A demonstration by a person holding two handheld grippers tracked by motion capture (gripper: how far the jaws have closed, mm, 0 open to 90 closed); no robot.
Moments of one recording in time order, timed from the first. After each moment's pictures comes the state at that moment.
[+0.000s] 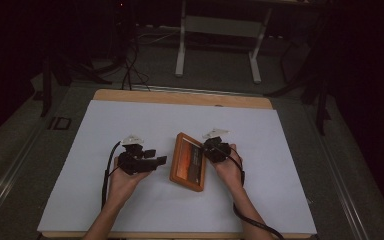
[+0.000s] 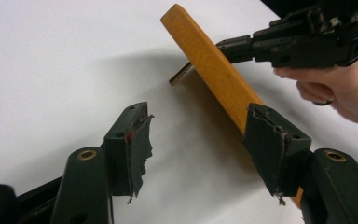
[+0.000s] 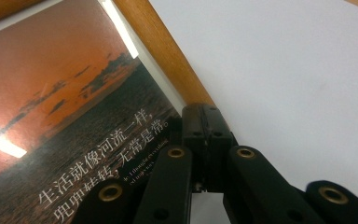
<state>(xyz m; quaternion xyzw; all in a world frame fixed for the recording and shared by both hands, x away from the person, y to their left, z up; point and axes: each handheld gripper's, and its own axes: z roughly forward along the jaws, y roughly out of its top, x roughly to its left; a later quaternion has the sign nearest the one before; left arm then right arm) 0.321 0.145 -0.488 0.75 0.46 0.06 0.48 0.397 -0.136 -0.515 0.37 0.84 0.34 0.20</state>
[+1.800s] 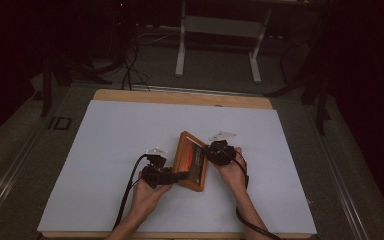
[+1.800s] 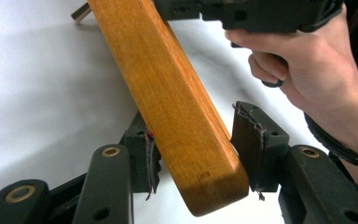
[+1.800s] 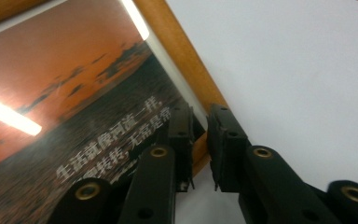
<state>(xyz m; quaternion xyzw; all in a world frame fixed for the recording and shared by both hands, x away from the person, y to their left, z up) 0.305 0.080 -0.508 0.75 0.46 -0.04 0.47 0.386 -0.153 -0.516 0.39 0.83 0.37 0.18</state>
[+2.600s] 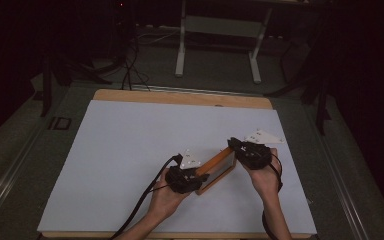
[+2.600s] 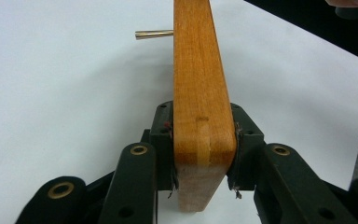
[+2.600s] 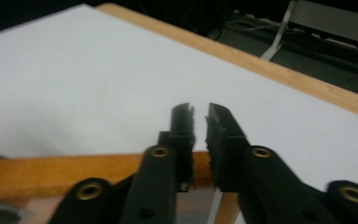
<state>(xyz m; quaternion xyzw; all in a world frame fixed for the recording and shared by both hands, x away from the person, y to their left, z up) 0.279 0.011 -0.475 0.82 0.33 0.11 0.45 0.330 -0.221 -0.432 0.37 0.78 0.45 0.25</state>
